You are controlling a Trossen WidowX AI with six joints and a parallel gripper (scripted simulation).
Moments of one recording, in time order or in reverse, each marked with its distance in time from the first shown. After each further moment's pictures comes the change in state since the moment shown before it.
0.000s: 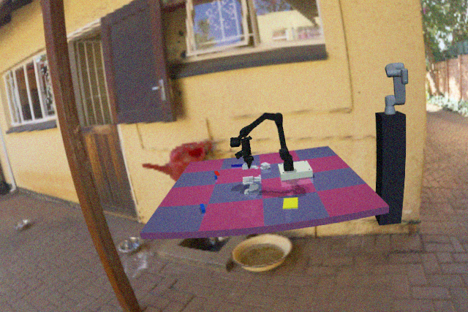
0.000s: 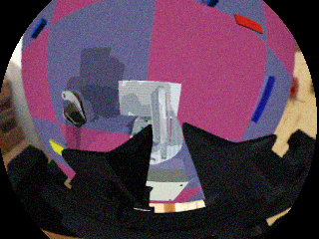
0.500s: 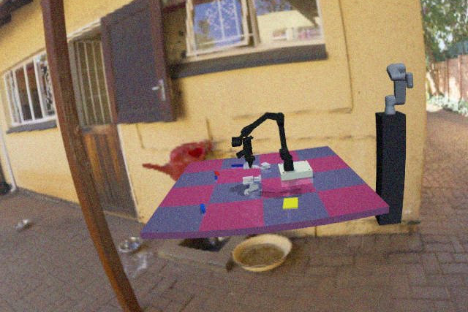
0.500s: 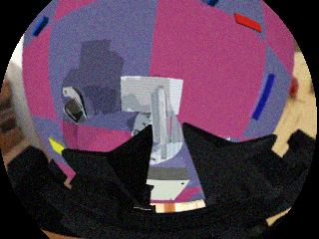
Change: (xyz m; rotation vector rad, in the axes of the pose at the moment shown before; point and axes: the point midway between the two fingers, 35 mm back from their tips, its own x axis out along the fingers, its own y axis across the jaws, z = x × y) arm -0.003 0.004 -0.008 -0.001 -0.004 -0.001
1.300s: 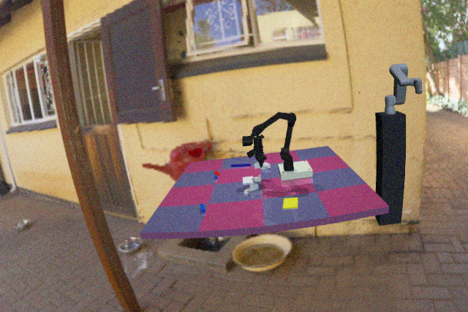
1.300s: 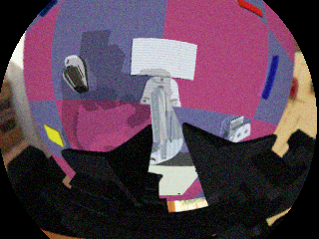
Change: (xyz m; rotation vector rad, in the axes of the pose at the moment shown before) arm -0.001 0.030 -0.070 0.000 0.006 0.003
